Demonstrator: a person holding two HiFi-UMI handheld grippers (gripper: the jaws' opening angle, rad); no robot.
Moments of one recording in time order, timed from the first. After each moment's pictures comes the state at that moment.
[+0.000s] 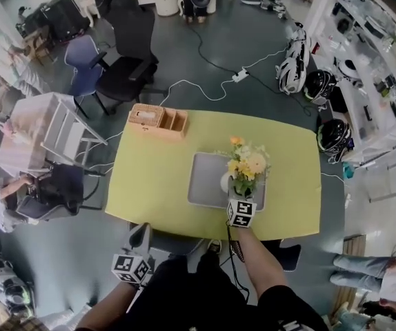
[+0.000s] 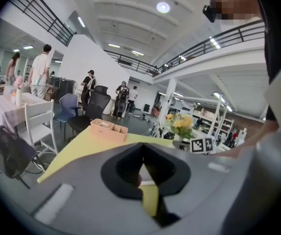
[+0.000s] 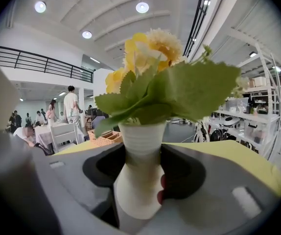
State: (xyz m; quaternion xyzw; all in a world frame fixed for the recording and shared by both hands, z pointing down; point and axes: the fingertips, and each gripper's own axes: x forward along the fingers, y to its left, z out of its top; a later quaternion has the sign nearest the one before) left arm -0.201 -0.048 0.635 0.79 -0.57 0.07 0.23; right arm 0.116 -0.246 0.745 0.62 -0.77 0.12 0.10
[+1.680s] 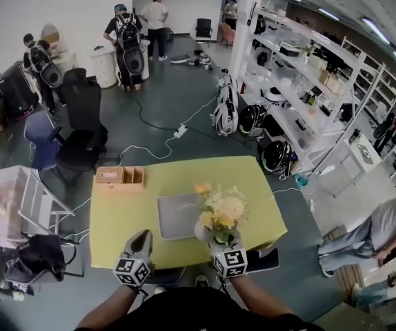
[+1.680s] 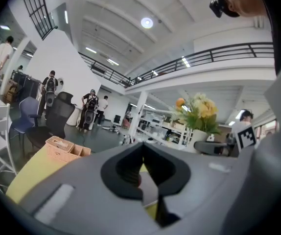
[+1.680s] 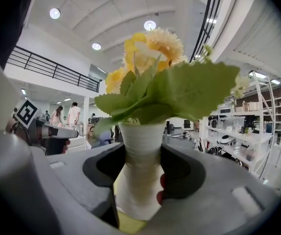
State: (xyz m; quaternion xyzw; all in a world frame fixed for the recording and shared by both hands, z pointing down) left arm -0.128 -0.094 0.548 0.89 -0.42 -0.01 0.17; right arm 0.097 -0.062 0.530 0.62 -0.78 0.05 0.06
